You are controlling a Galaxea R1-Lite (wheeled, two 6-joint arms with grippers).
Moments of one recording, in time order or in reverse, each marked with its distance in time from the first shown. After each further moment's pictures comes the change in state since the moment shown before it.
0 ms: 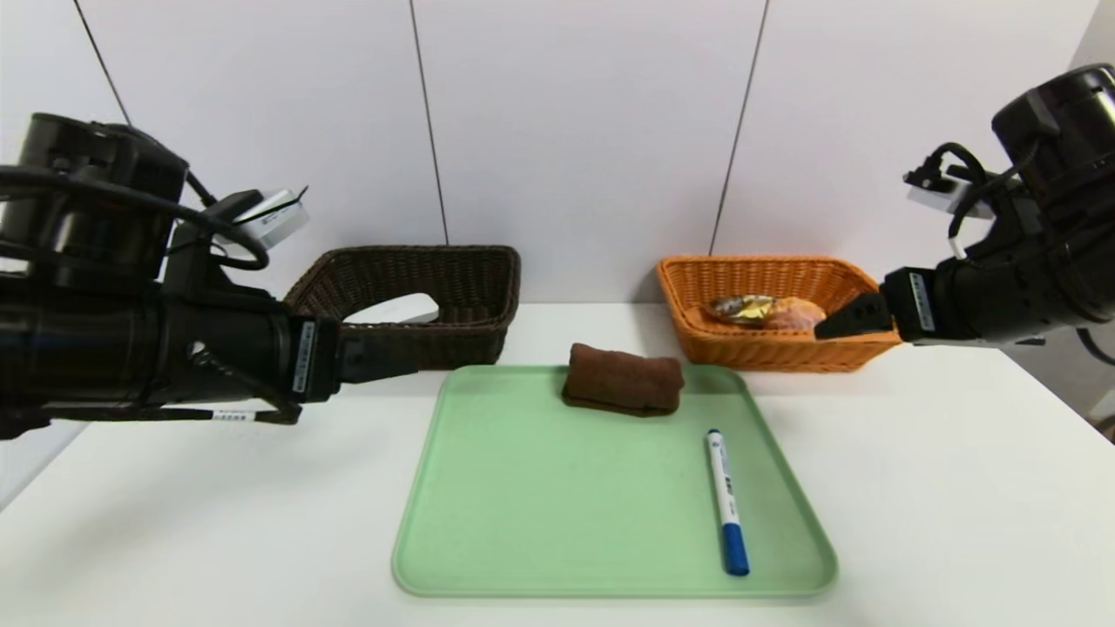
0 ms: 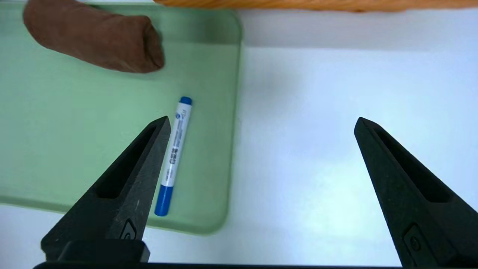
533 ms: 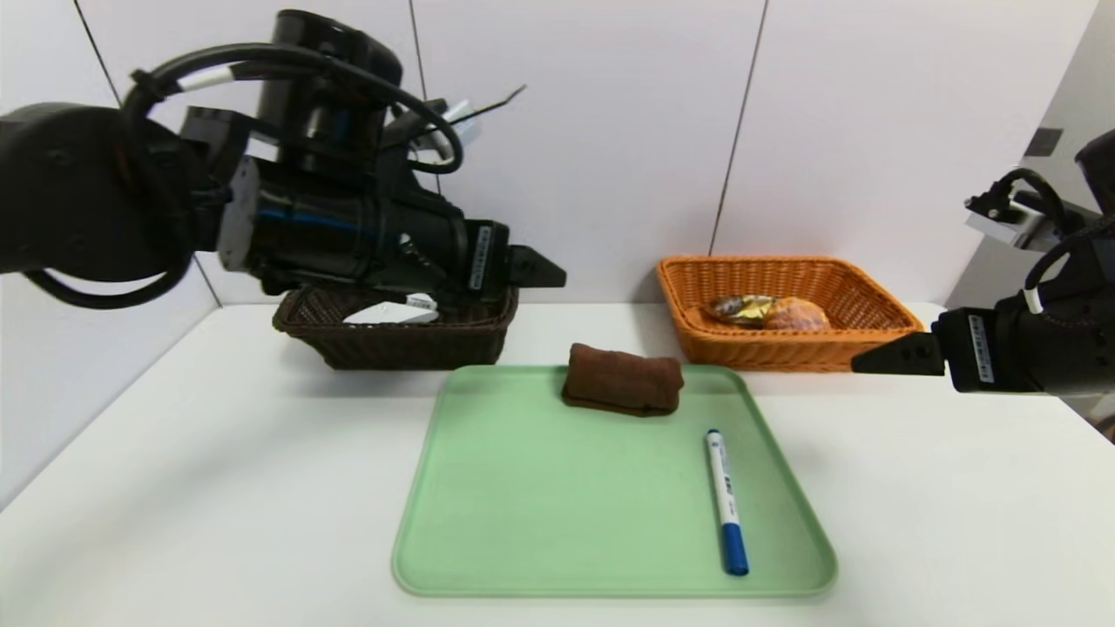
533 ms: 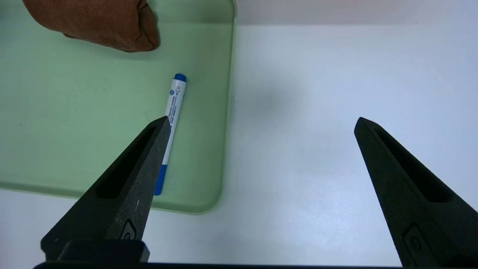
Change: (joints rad) left arm -0.192 0.324 -0.447 0.007 -0.003 0.084; right arm 0.003 -0.153 0.198 -0.099 -0.016 0.010
